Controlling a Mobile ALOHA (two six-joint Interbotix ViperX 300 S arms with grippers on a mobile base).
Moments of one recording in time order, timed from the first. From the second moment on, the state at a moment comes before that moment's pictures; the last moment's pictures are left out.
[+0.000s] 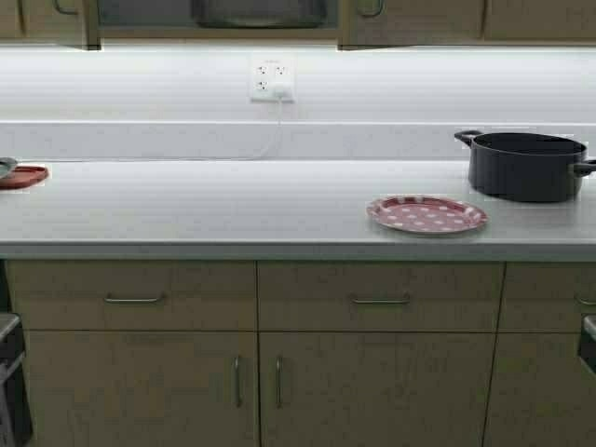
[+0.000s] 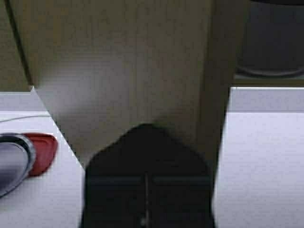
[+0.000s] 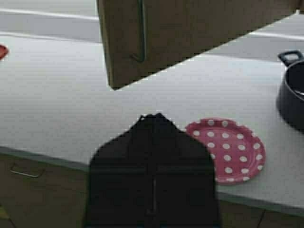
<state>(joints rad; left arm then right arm) 0.03 0.04 -0.06 -0.33 0.15 0.32 0.30 -0.68 0.79 -0.23 0.07 0.25</state>
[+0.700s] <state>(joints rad) -0.05 -0.22 0.23 -0.33 0.11 0.32 0.33 -0.33 0.37 -0.24 0.05 0.24</state>
